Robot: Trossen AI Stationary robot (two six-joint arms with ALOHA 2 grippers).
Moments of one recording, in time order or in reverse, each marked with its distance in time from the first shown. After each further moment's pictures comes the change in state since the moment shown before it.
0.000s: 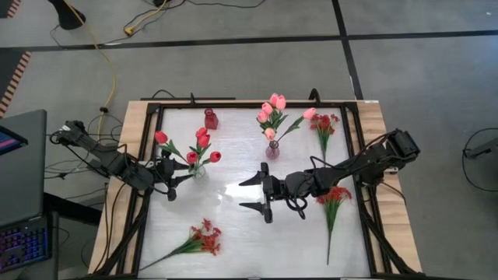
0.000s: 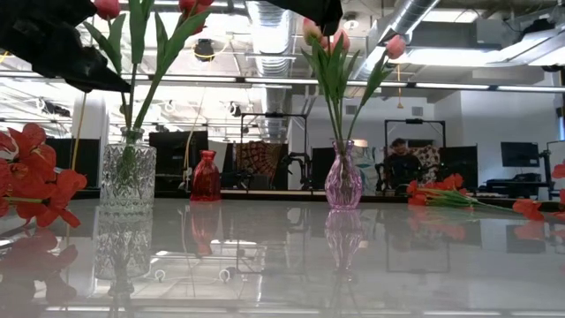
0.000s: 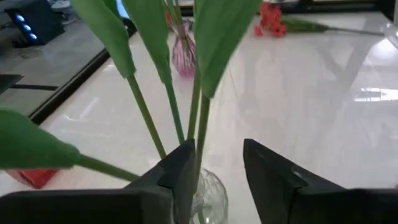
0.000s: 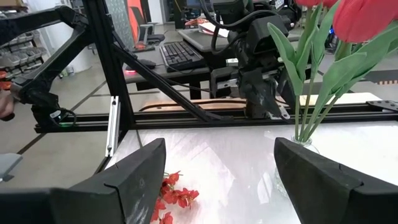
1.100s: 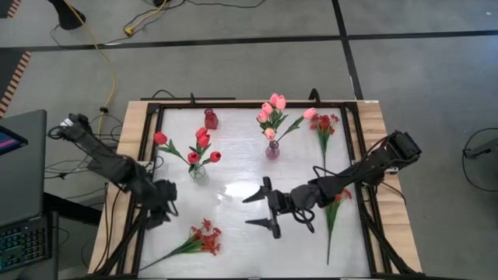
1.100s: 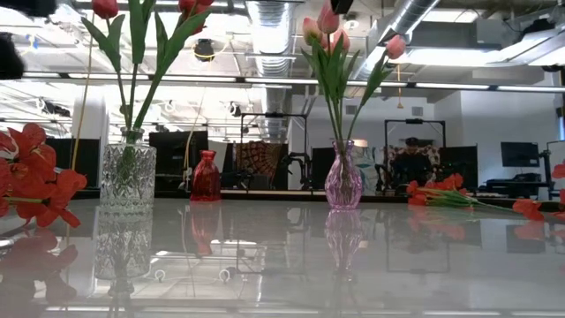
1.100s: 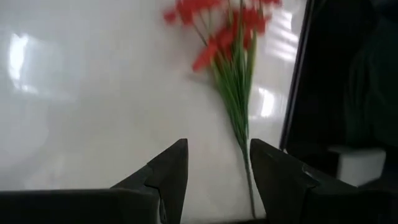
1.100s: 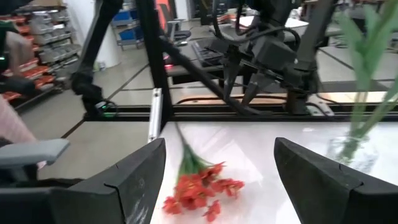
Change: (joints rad) left arm -0.132 0.392 0.361 -0.429 0.836 -0.686; right arm 0.107 0.000 0.000 -0.007 0.000 0.027
